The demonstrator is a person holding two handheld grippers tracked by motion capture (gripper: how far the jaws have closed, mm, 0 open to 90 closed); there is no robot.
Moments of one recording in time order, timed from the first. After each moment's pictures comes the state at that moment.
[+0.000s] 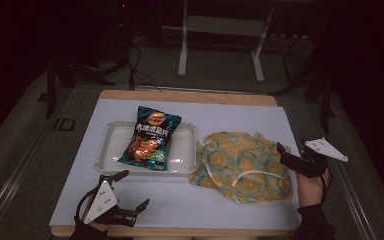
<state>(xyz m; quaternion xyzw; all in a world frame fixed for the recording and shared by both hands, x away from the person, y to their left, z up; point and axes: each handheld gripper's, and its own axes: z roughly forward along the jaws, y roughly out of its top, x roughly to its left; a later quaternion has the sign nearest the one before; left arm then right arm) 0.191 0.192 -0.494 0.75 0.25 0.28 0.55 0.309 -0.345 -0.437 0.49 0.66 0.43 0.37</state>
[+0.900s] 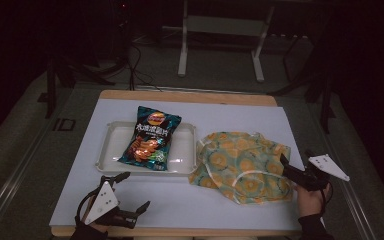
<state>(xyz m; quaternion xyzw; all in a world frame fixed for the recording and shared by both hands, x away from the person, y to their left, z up) 0.190 0.191 -0.496 0.76 0.25 0.27 0.54 0.290 -0.360 -0.473 0.49 0.65 0.44 0.39</state>
